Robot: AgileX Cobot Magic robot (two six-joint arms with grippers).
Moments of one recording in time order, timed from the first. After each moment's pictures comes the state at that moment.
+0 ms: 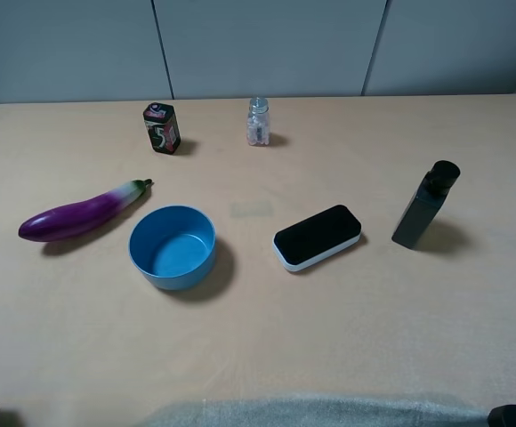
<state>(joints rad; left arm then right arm) -0.02 -0.01 -0.49 0.06 1.05 0.01 -0.07 -0.01 -0.50 -0.02 1.02 -0.10</state>
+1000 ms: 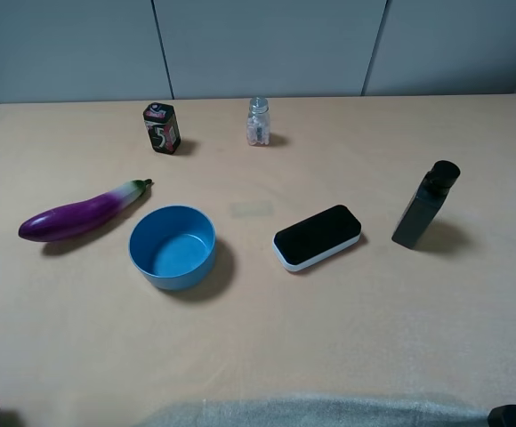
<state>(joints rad) -0.02 -0.01 -0.49 0.06 1.05 0.01 -0.07 -0.01 -0.50 -0.02 1.02 -0.10</state>
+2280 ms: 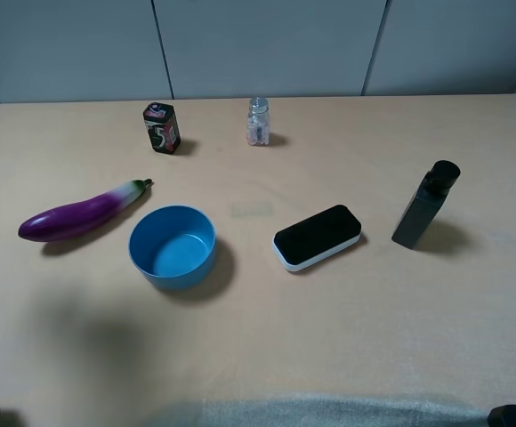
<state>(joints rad) -0.02 1.05 -0.88 0.14 1.01 0.30 -0.07 -0.01 -0.50 -0.02 1.02 -0.10</state>
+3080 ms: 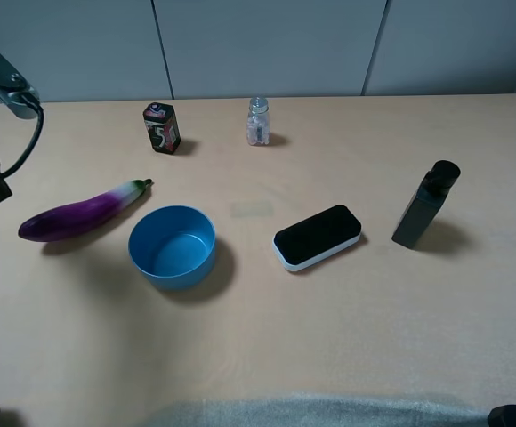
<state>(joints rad) -0.06 1.43 -0.88 0.14 0.83 0.68 -0.07 -0.01 -0.50 -0.02 1.02 -0.10</state>
